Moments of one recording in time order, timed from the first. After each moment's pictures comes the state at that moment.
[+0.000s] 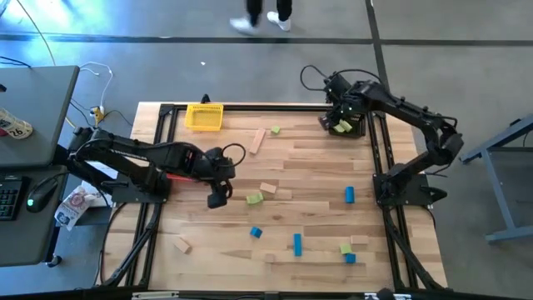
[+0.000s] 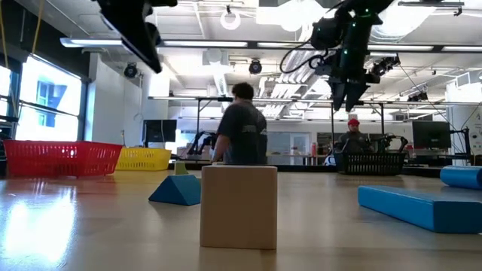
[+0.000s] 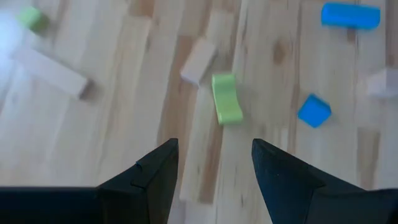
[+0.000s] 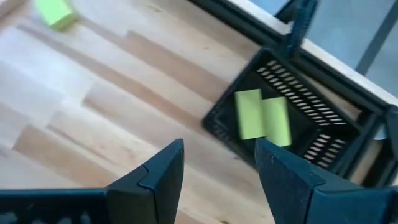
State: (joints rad) left arm -0.03 1.29 1.06 -0.81 -0.17 -0.26; right arm -0.70 1.48 1.29 -1.06 0.15 0.29
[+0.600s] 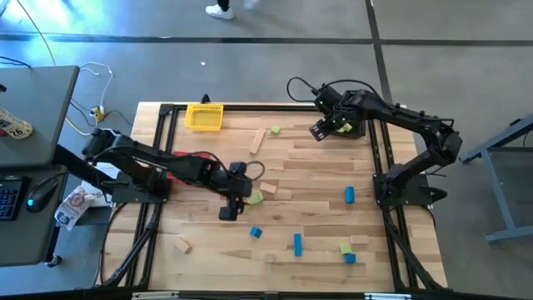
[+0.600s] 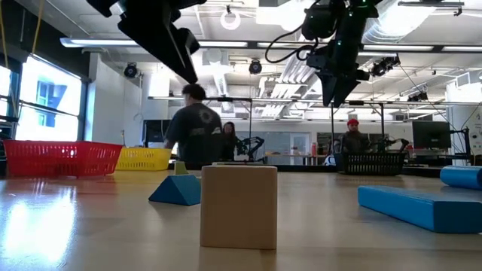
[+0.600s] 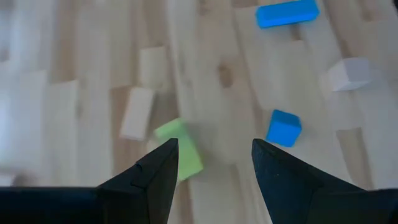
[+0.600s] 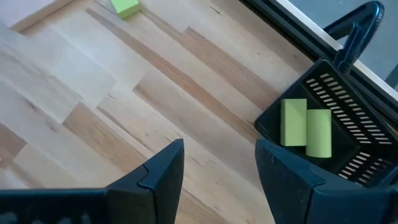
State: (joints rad) left arm -0.08 1.49 1.06 -0.53 -0.05 -0.01; right arm -0.55 1.48 1.29 -1.03 0.15 0.32
